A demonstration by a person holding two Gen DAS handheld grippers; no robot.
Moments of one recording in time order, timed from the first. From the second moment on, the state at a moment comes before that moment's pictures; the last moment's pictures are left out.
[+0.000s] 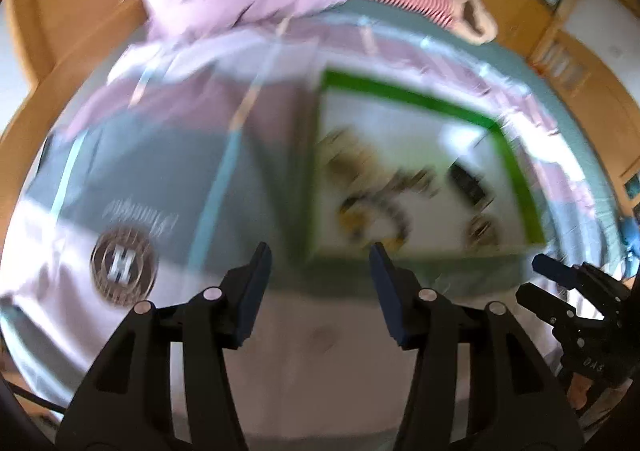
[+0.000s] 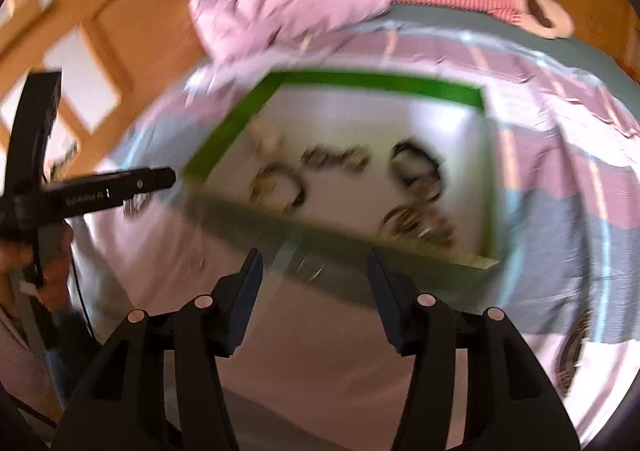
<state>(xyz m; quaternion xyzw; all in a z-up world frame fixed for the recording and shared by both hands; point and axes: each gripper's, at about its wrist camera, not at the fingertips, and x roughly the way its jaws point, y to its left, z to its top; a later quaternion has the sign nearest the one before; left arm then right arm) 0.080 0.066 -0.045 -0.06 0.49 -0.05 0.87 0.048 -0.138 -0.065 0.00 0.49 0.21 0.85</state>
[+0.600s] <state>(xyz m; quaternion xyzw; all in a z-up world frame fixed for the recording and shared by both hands) 0.054 0.046 -0.112 -0.02 0.55 -0.07 0.83 0.072 -0.096 -0.121 0.00 0.51 0.22 0.84</state>
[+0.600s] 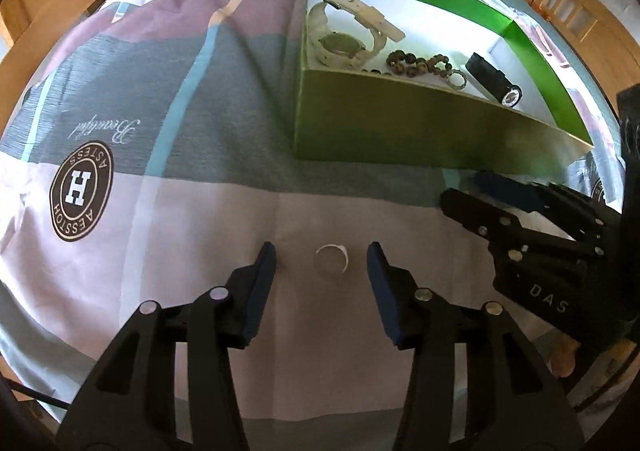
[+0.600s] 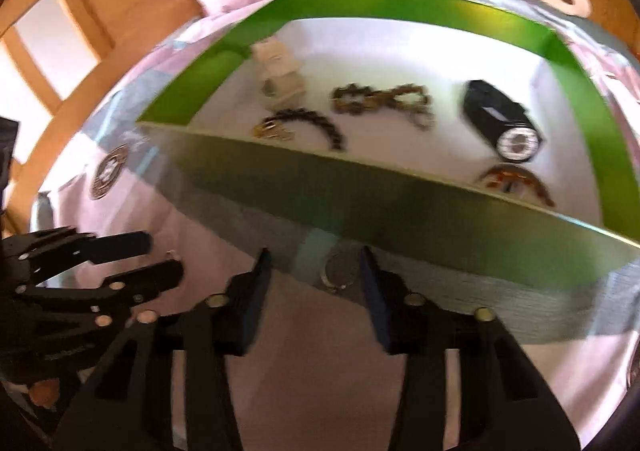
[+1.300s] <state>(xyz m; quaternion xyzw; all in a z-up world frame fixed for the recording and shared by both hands) 0.050 0.040 -0.117 0.01 0.55 -0.06 0.84 0.058 -0.087 -0.120 -0.05 0.51 0.21 0.83</state>
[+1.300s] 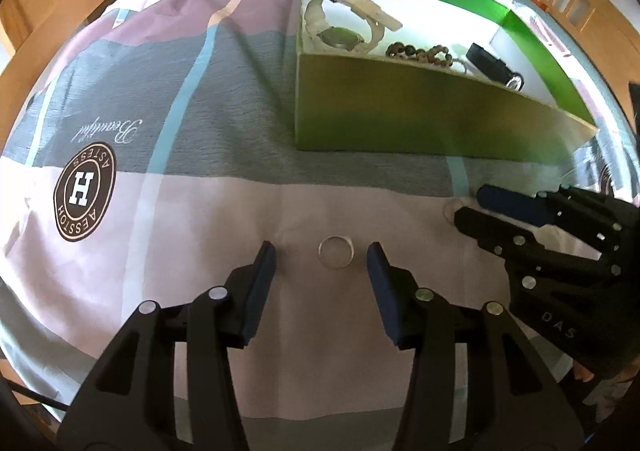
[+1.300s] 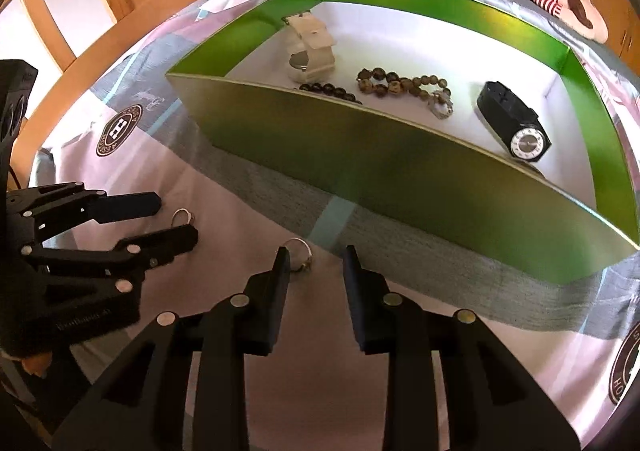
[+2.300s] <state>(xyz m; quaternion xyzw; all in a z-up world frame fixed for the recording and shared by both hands) 0.056 0.039 -0.063 -0.01 0.50 -0.08 0.86 0.055 -0.136 -0.038 -0.02 0.43 0.20 0.88</state>
